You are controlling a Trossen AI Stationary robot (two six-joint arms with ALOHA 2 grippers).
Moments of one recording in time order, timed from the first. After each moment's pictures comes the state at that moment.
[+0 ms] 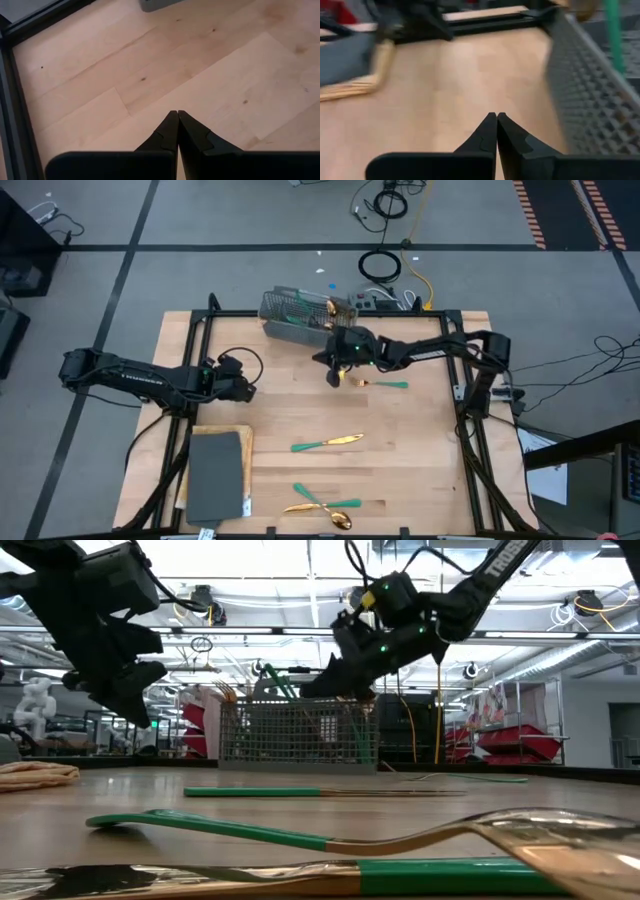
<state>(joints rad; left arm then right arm) -0.02 0.99 0.45 -0.67 -0.64 -0.86 -0.31 1.81 0.97 0.44 -0.14 0.02</state>
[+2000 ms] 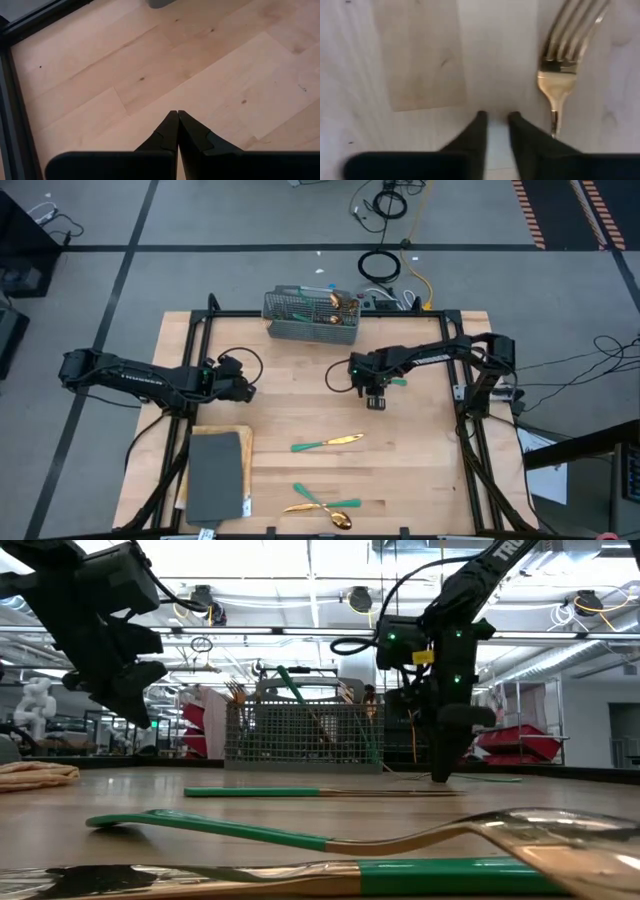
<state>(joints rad) -0.02 0.99 0.45 -0.66 -0.64 -0.86 -0.24 1.81 0.97 -0.61 0.06 -0.16</state>
